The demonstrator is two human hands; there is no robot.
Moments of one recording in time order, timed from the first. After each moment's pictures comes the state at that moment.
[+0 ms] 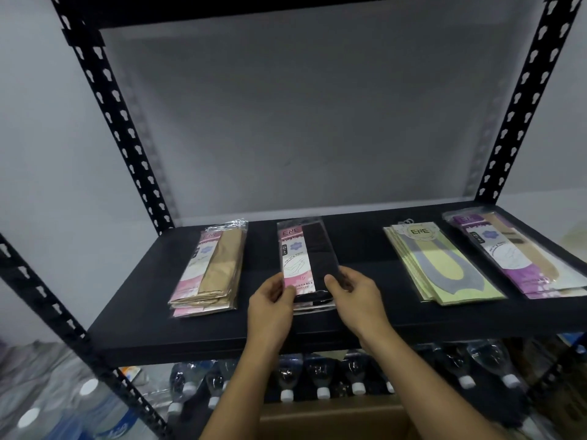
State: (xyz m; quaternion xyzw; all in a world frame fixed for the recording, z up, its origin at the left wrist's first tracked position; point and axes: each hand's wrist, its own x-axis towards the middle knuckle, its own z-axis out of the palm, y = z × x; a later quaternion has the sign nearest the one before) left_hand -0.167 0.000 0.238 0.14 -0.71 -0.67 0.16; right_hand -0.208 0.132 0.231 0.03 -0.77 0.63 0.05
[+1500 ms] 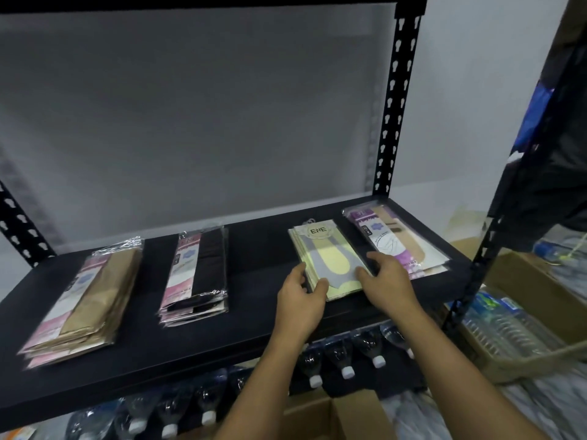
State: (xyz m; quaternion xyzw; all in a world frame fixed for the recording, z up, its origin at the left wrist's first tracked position) left_hand -0.213 0.189 0.234 0.03 -0.81 -0.59 0.03; right_hand -0.233 0.344 0.238 -0.10 -0.89 0.44 0.12
